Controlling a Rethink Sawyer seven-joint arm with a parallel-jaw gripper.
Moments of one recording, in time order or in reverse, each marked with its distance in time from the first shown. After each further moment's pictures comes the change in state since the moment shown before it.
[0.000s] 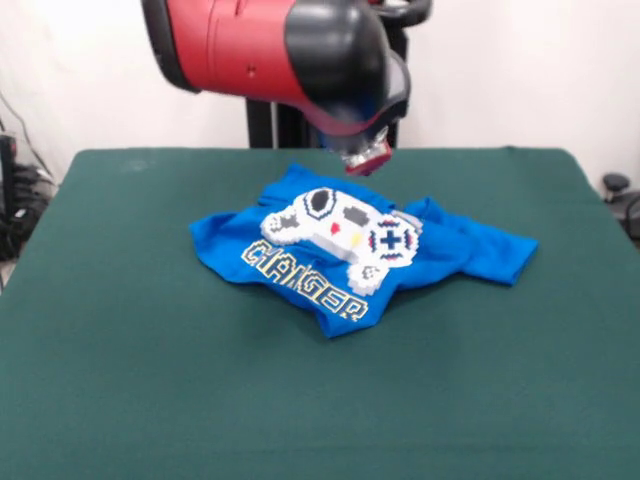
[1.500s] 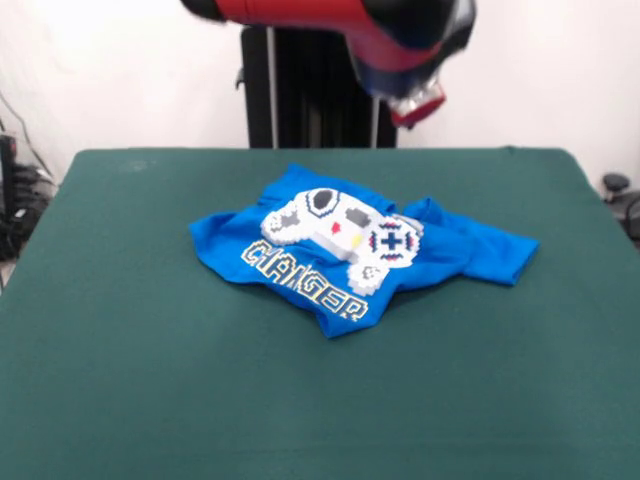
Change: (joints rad) arm 0.067 -0.138 0.029 -0.122 0.031 0.271 0.000
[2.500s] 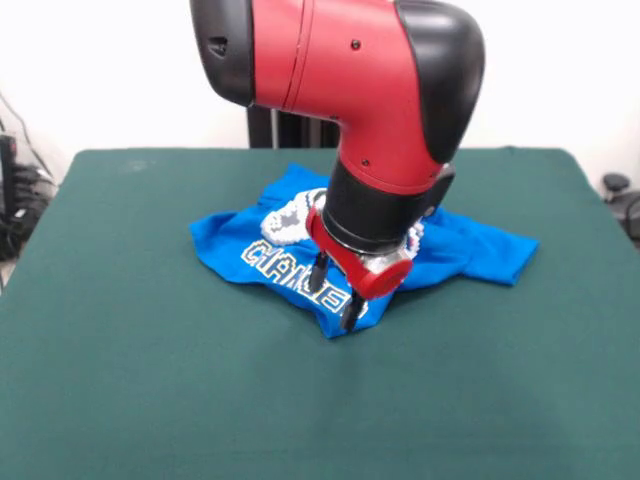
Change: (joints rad) arm 0.090 0.208 -0.085 -0.262 -0.247 -0.639 0.000
